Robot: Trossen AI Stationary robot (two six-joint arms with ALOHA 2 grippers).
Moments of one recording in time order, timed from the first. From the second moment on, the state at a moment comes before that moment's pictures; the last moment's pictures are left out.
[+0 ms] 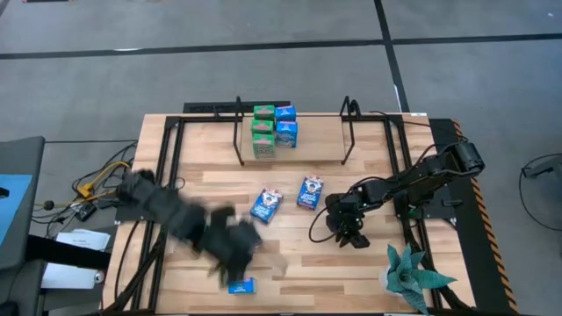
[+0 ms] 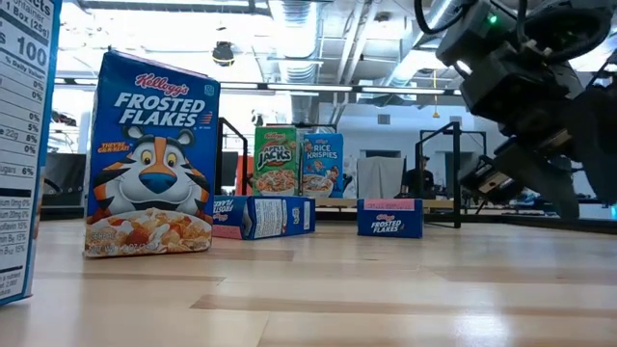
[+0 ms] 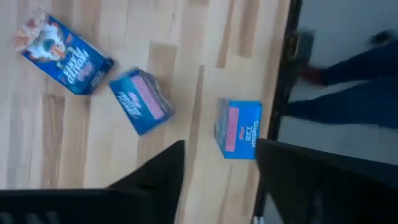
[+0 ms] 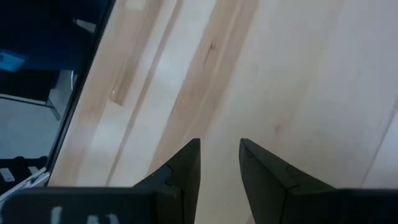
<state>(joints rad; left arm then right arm) -0.63 1.96 2.31 -1.56 -0.20 -0.81 0.18 1.51 0.61 -0.13 -0.58 0.04</state>
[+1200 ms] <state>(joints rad) -0.78 2.21 2.17 -1.40 -0.29 -0.99 0.20 1.51 0.61 -0.01 -0.52 0.12</state>
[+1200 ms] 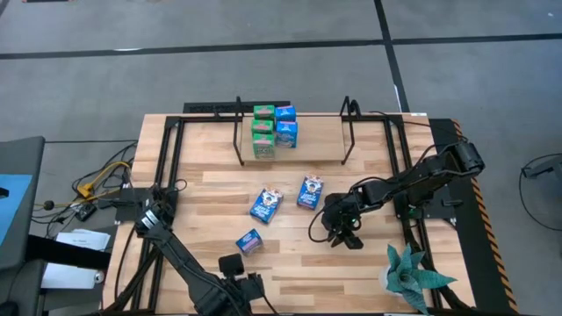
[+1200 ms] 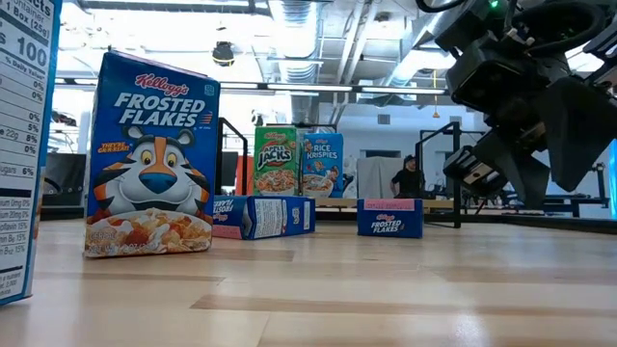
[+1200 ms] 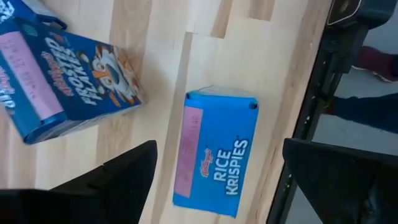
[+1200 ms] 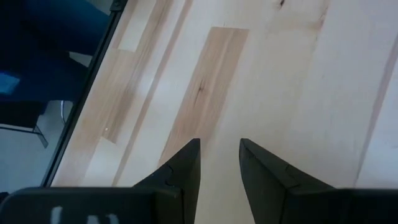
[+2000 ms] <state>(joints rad) -0.76 2.03 1.78 -1.07 -0.20 -0.98 0.17 1.51 0.61 0.00 -0.50 0.11</state>
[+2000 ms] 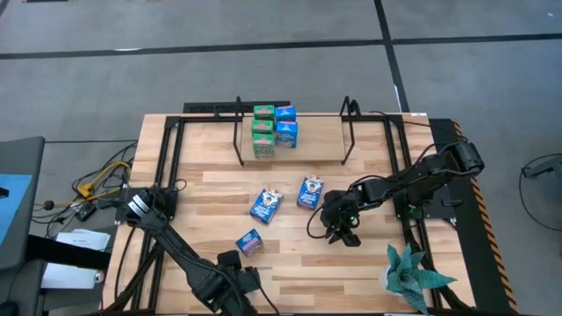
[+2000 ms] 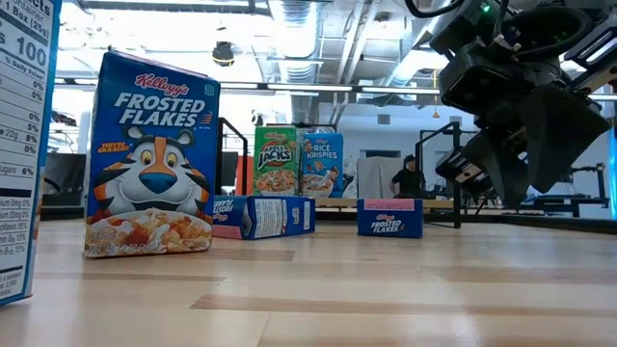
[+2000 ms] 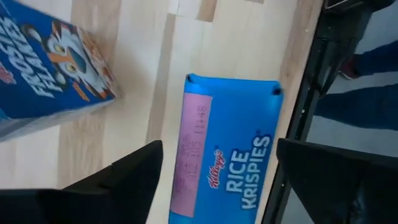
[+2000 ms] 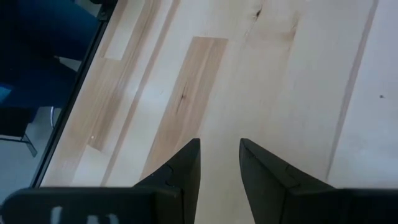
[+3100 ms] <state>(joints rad) -0.72 2.03 1.84 -1.19 -0.15 -0.92 0.18 1.51 0.61 -0.04 -0.52 0.07</state>
